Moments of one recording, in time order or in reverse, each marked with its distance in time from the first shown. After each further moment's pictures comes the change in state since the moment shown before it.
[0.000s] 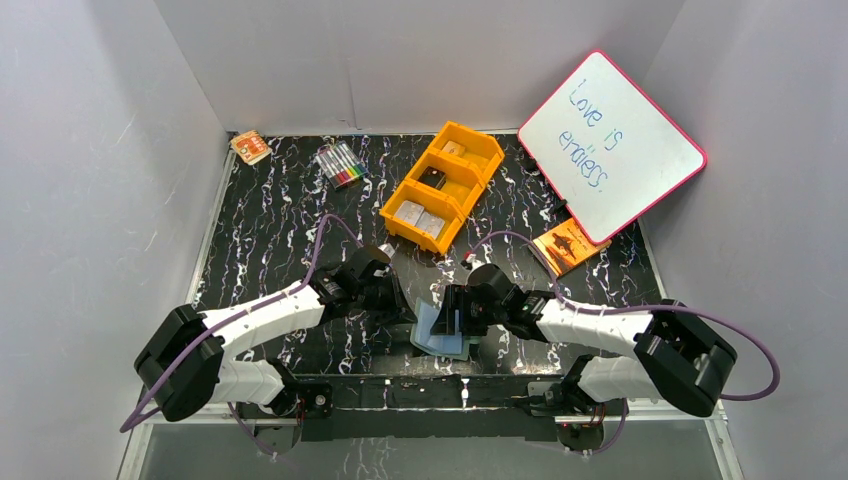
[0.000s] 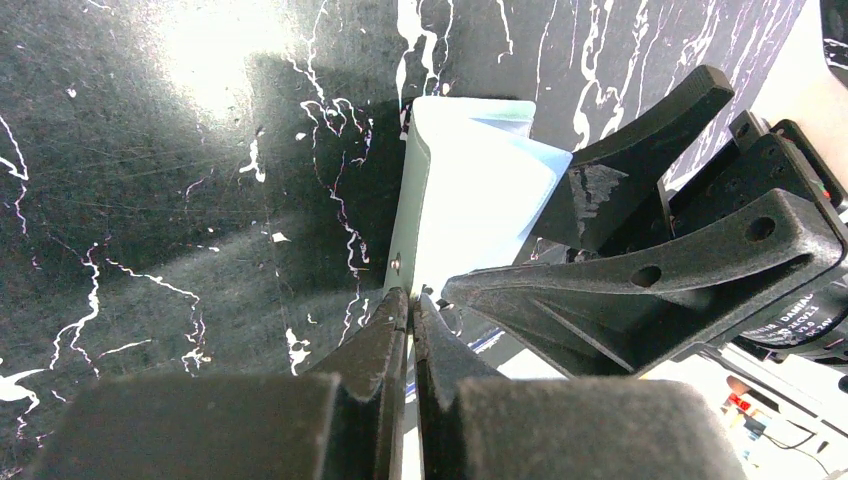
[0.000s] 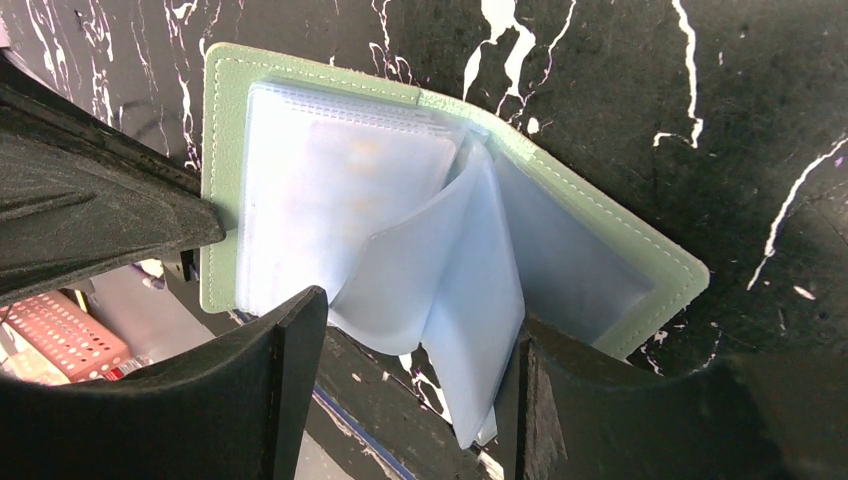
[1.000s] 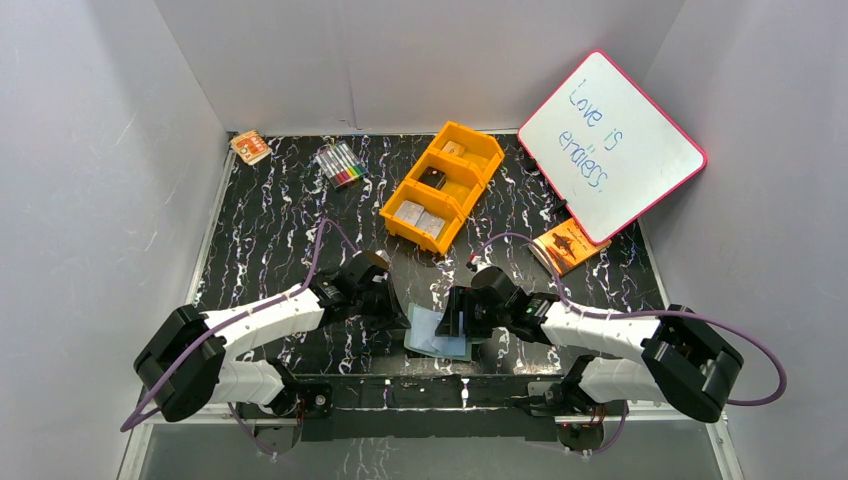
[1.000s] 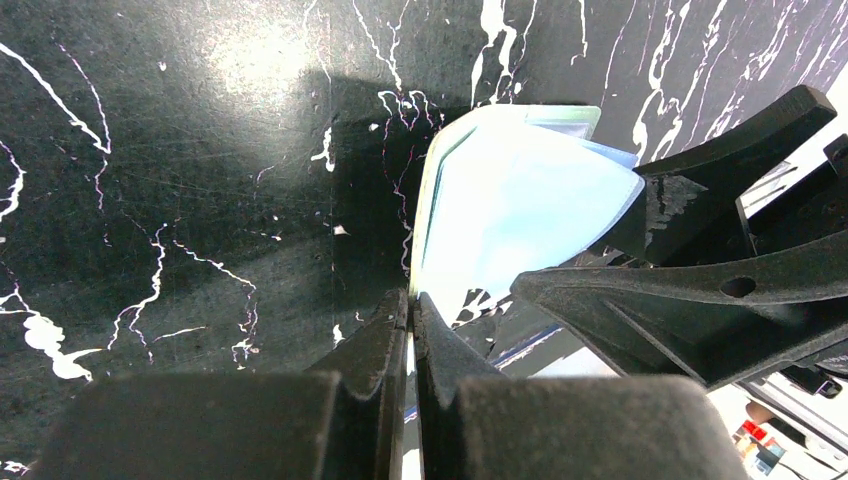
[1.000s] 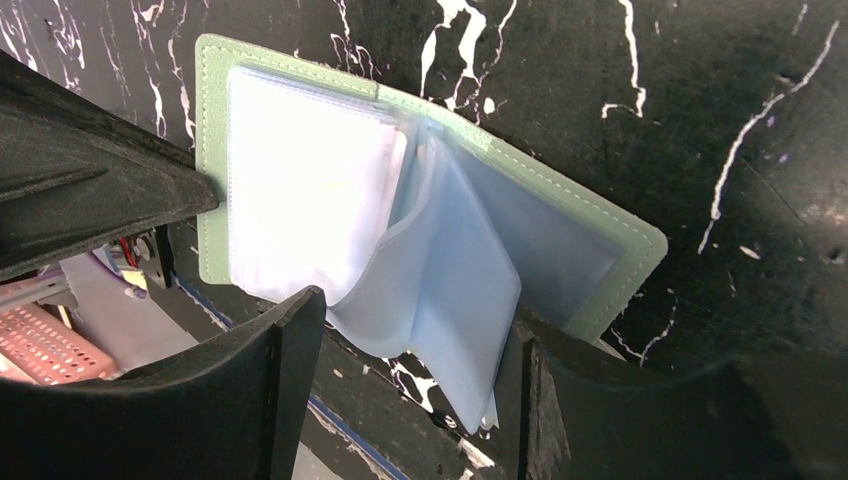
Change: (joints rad) left arm 0.000 -0.003 -0.040 -0.023 -0.047 -0.007; right arm 0.000 -0.036 -0.020 -0.037 0.042 0.005
